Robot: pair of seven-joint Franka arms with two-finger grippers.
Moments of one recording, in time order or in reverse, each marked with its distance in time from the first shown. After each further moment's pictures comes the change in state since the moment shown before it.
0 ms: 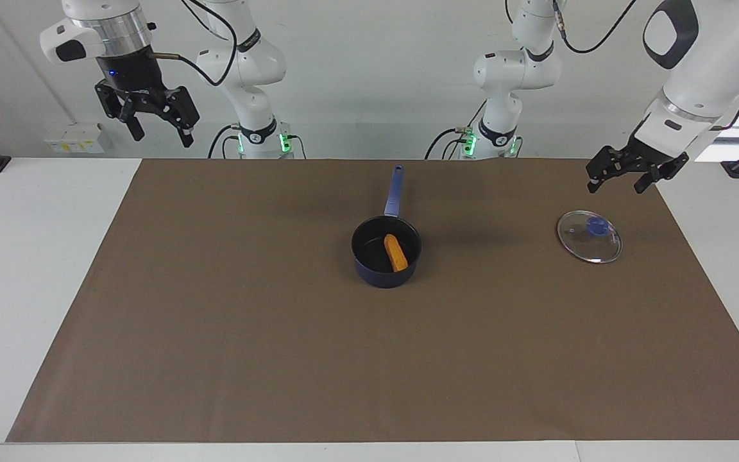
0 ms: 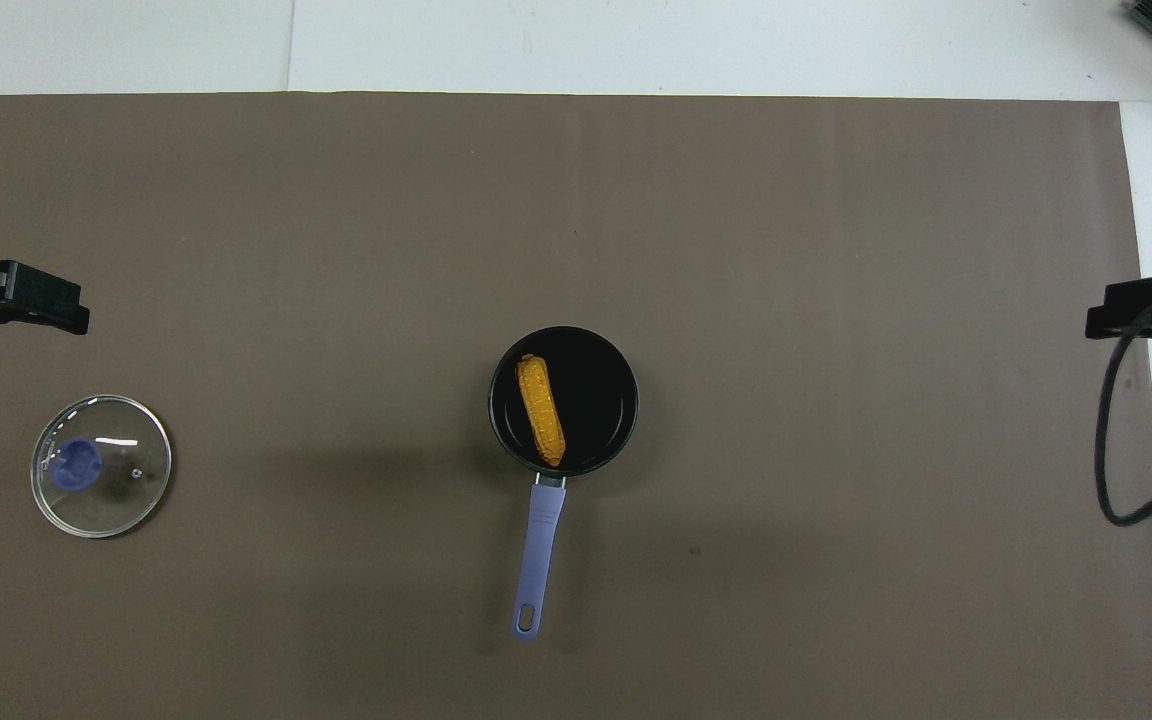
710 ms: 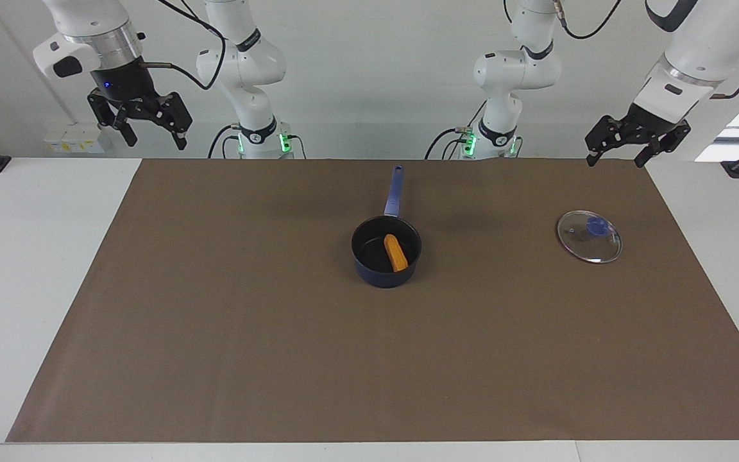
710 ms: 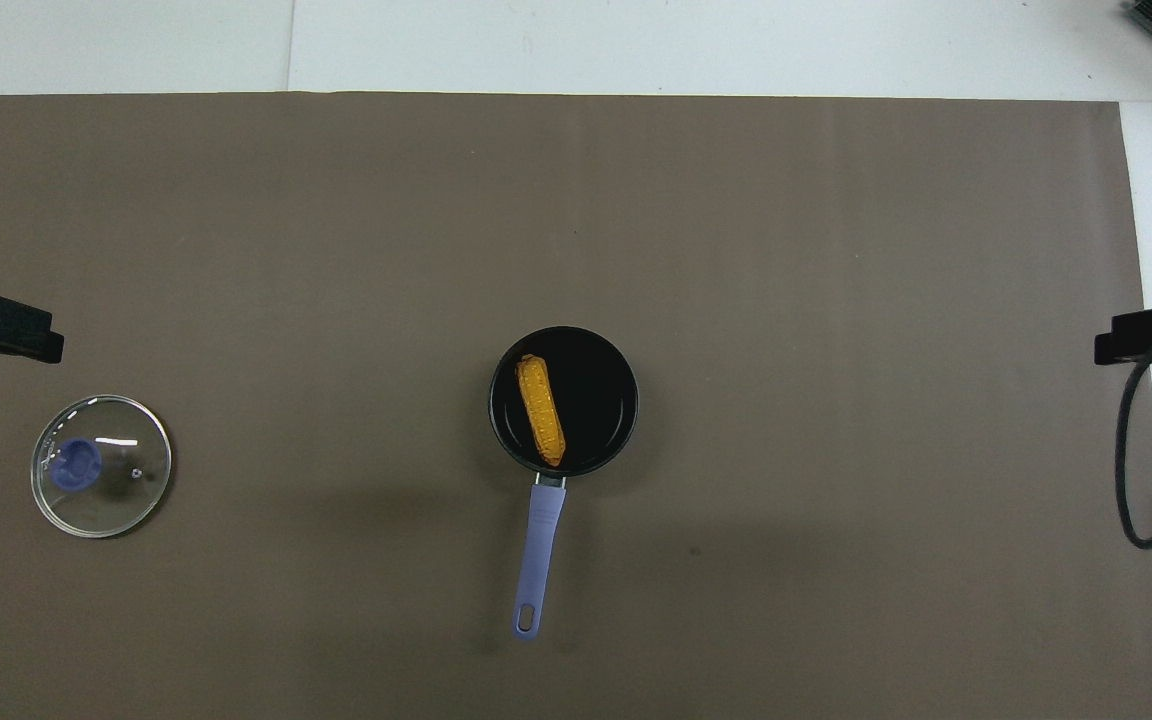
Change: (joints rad) left arm 0.000 -0.056 -0.014 0.007 0.003 -0.053 0.001; right arm -0.002 -0.010 -0.015 -0.039 0.001 -0.008 -0.069
